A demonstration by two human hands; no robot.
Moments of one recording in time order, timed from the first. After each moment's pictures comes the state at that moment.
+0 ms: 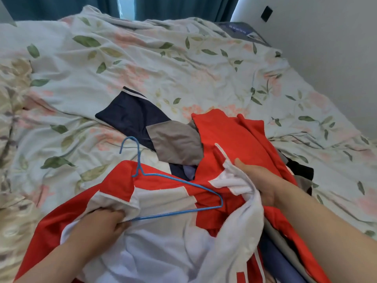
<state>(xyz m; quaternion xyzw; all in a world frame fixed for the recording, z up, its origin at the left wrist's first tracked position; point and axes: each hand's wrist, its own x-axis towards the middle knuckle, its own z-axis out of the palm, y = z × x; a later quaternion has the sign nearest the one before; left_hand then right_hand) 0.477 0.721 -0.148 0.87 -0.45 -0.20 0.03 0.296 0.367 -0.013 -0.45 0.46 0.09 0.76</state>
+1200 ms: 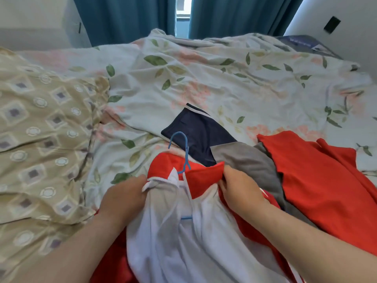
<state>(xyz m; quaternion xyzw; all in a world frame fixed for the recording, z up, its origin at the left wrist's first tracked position) 0.613 0.742 -0.159 0.94 -0.30 -0.08 0.15 0.469 0.473 -0.122 -0.96 0.21 0.00 0.18</state>
